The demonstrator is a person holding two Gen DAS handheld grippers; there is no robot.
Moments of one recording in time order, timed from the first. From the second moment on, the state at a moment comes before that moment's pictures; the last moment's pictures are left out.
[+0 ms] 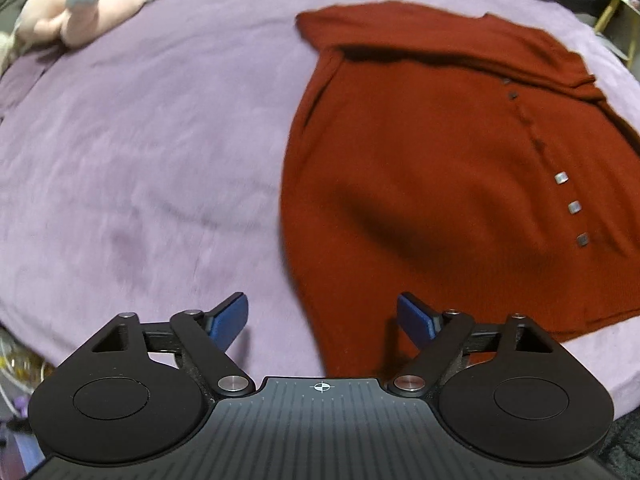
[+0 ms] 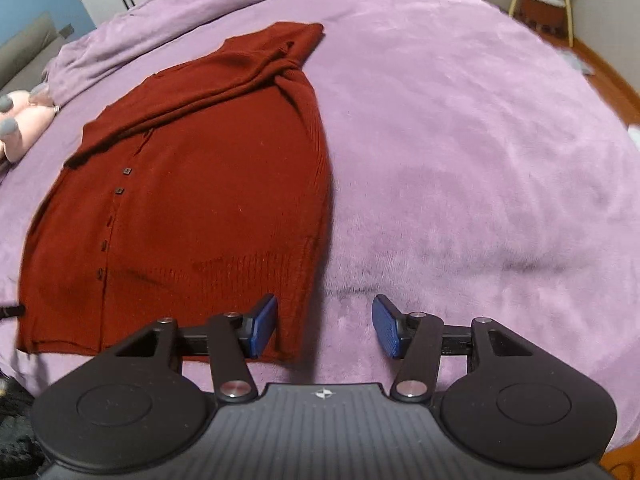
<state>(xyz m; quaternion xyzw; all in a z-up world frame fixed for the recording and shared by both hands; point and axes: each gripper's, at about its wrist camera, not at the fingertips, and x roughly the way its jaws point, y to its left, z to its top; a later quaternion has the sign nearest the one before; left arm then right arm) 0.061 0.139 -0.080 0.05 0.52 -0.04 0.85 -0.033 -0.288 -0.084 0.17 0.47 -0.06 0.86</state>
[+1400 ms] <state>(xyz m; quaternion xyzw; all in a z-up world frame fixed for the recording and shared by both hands) 0.201 0.144 -0.032 -0.02 0.37 -0.11 0.92 0.131 -0.314 -0.058 0.15 0.35 0.00 0.93</state>
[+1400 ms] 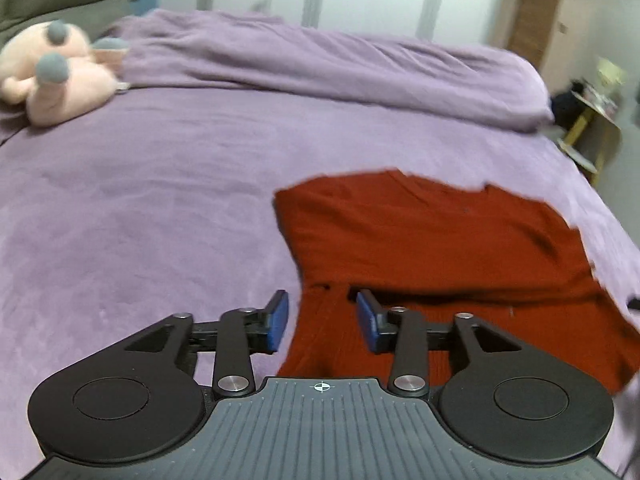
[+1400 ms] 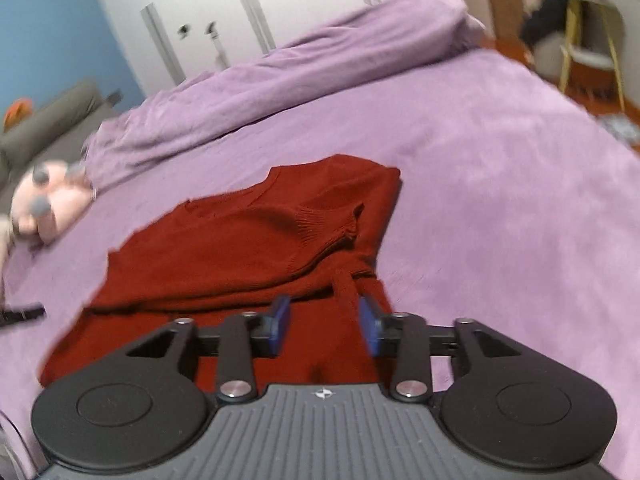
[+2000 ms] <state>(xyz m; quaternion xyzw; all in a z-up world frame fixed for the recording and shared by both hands) 0.227 0.109 -0.078 0.07 0.44 -0.13 0.89 0.157 -0.291 -0.082 0.02 0.39 0.04 0.92</state>
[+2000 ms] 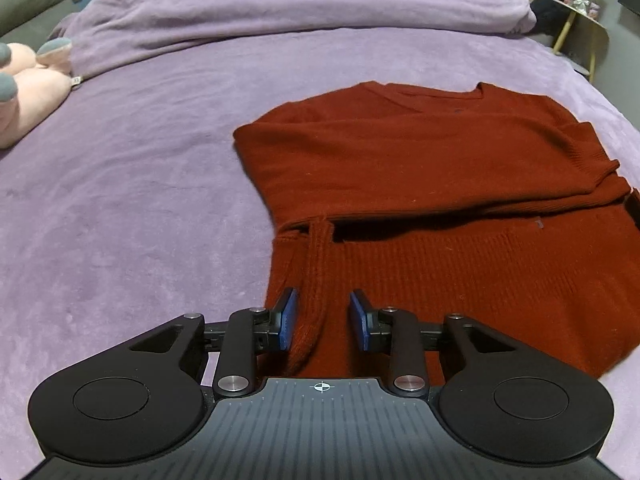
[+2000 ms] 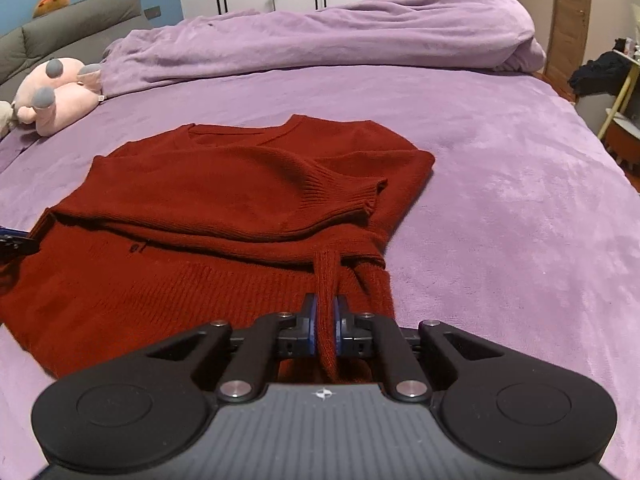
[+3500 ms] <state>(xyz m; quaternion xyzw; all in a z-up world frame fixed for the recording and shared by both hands) 0.318 0.125 0.004 -0.03 0.31 -0.09 0.94 0.241 -0.304 -0.028 0.01 0.27 -0.04 0.96</state>
